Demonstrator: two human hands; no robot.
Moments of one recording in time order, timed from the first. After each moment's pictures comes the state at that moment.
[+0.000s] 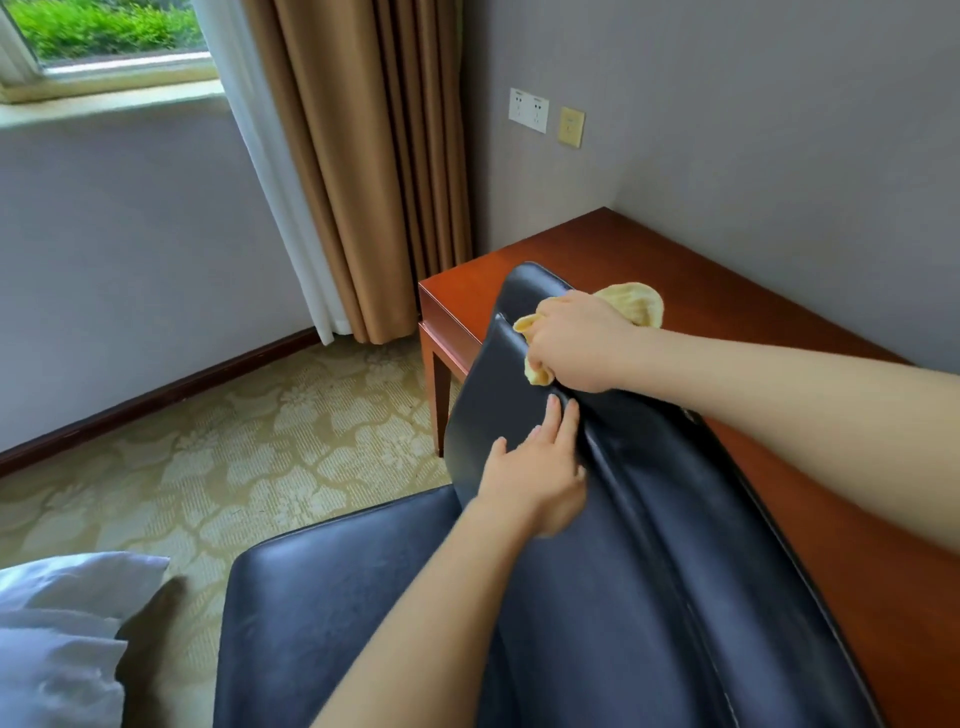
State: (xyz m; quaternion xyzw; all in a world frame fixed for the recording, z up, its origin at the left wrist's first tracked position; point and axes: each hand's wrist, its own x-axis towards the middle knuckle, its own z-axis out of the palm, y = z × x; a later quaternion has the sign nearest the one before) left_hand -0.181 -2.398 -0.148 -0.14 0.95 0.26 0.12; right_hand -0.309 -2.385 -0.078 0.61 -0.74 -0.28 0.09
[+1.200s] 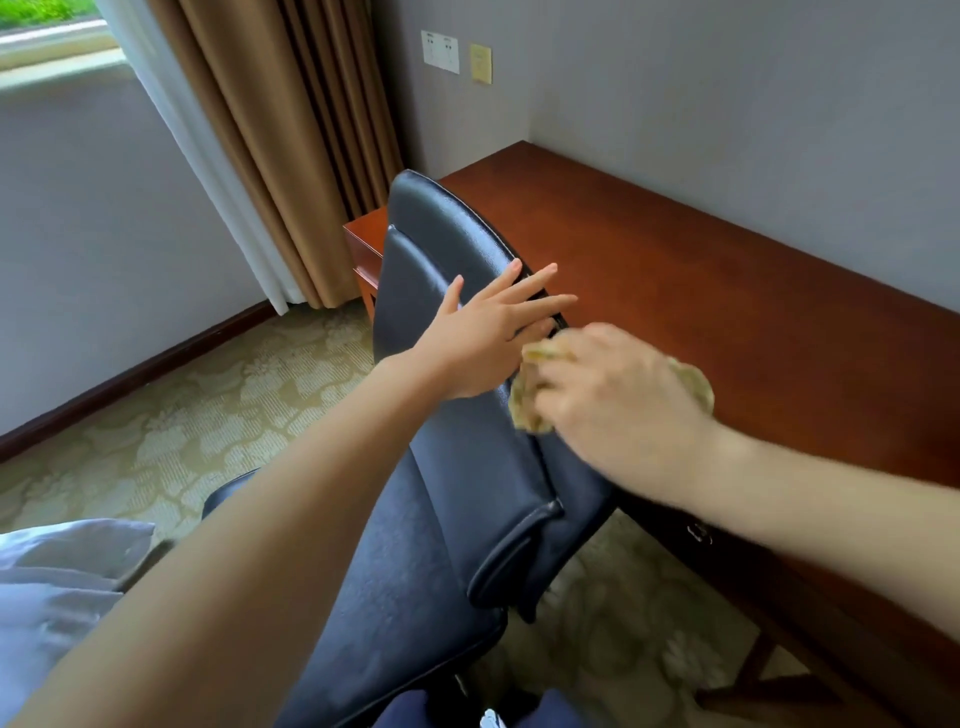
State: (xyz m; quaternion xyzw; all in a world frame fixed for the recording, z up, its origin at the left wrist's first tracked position) left_hand -0.165 -2.310 -0.111 0.02 0.98 0.17 -0.02; right_hand -0.176 -2.137 -0.094 0.60 -0.79 -0.06 0.14
